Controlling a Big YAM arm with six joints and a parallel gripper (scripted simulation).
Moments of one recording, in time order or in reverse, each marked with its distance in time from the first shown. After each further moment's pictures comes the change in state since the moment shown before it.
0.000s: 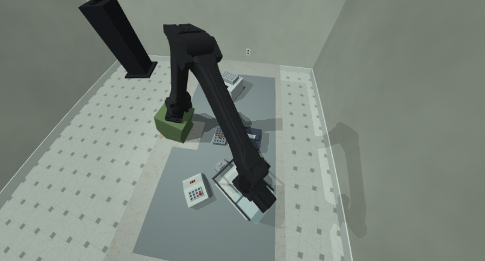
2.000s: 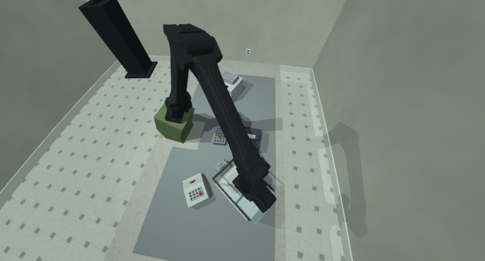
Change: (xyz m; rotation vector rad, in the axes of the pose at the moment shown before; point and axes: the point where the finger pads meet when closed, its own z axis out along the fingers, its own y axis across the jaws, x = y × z) arm 0.000 -0.001 0.000 0.002 0.000 -0.001
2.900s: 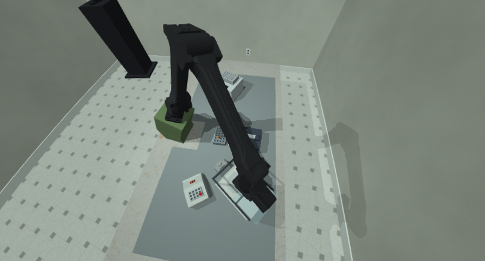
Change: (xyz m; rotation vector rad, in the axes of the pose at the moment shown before) arm 0.000 0.001 0.000 -0.003 0.000 0.001
